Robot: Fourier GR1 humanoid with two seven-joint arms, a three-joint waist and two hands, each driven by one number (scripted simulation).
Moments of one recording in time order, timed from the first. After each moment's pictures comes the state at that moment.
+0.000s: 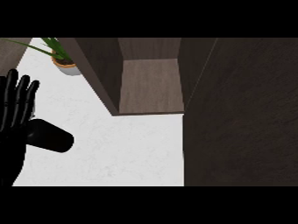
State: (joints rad) left arm 0.00 0.11 -0.03 -2.10 0.01 0.01 0.00; right arm -0.01 -0.11 -0.02 -2.10 0.00 -0.01 0.04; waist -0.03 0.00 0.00
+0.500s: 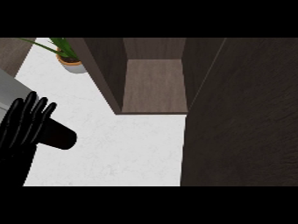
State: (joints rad) left arm 0.14 0.14 -0.03 -2.09 0.28 -0.20 -0.01; right arm 0.15 -0.10 0.10 -2.22 -0.05 0.08 0.07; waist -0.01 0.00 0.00
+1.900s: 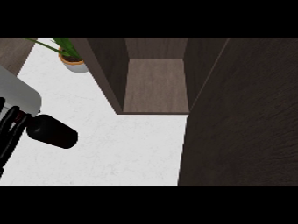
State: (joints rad) left arm 0.17 0.14 0.05 -2.36 0.45 -0.06 0.40; right arm 0.07 -0.09 0.19 -2.47 -0.06 0.04 0.47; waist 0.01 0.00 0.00
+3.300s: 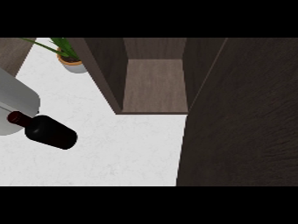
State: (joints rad) left arm 0.08 0.26 0.45 -2.12 0.71 -0.22 0.45; right arm -0.02 -0.10 0.19 -2.49 -0.04 0.00 0.60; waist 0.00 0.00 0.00
